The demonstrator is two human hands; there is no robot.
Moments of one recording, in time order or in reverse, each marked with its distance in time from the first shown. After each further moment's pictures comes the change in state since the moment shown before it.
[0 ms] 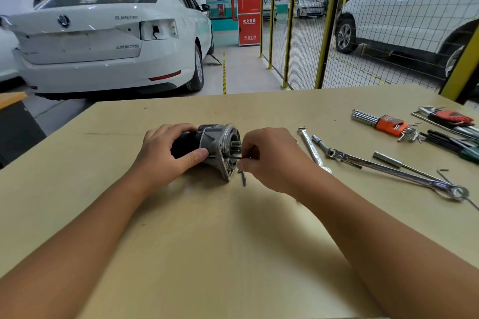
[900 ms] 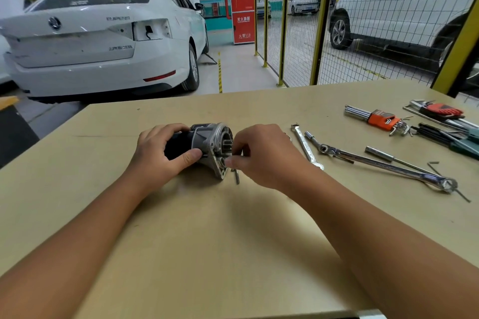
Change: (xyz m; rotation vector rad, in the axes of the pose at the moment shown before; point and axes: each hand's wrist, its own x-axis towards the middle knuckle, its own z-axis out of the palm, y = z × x) left_hand 0.002 -0.006 0.006 0.009 0.014 0.028; right_hand -0.002 -0.003 -0.004 -0.034 0.000 0.003
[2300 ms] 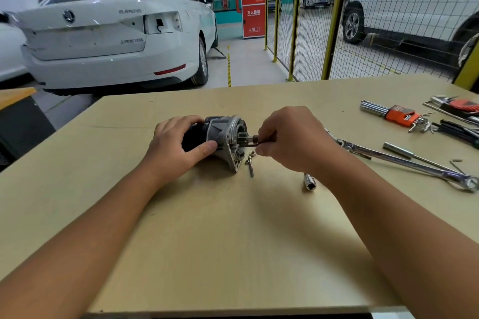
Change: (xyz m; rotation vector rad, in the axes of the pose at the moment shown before) left_hand -0.001 0.004 -0.002 0.033 -0.039 -0.009; right_hand 0.010 0.014 -0.012 -0.093 0.053 0.003
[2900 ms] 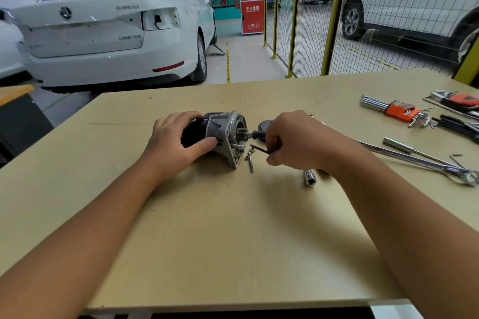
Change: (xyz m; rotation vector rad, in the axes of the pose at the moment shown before) left_hand 0.001 0.000 0.000 -0.013 0.001 -0.006; right_hand -0.002 0.005 -0.007 -0.148 -0.238 -0.001
